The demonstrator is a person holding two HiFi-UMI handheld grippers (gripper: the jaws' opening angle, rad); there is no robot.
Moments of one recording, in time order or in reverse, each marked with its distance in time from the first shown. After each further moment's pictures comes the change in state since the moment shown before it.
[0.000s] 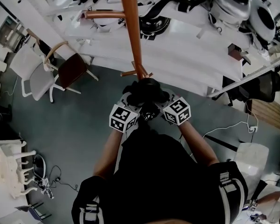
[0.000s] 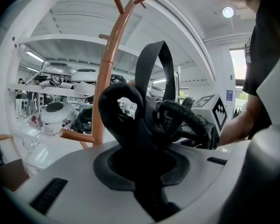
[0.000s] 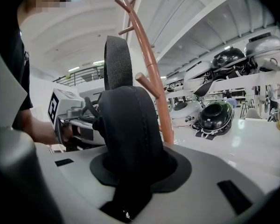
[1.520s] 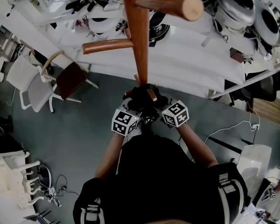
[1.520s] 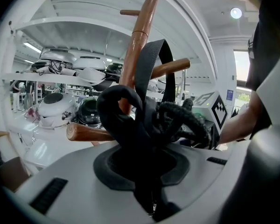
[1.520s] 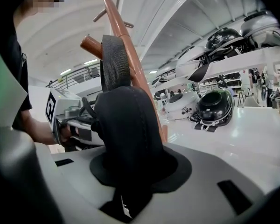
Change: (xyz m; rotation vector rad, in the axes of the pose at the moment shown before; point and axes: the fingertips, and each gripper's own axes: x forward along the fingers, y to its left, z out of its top) left arm 0.049 0.094 -0.017 -0.029 0.087 -0.028; right arm 0.086 -0.064 -0.005 0.096 0.048 -0.021
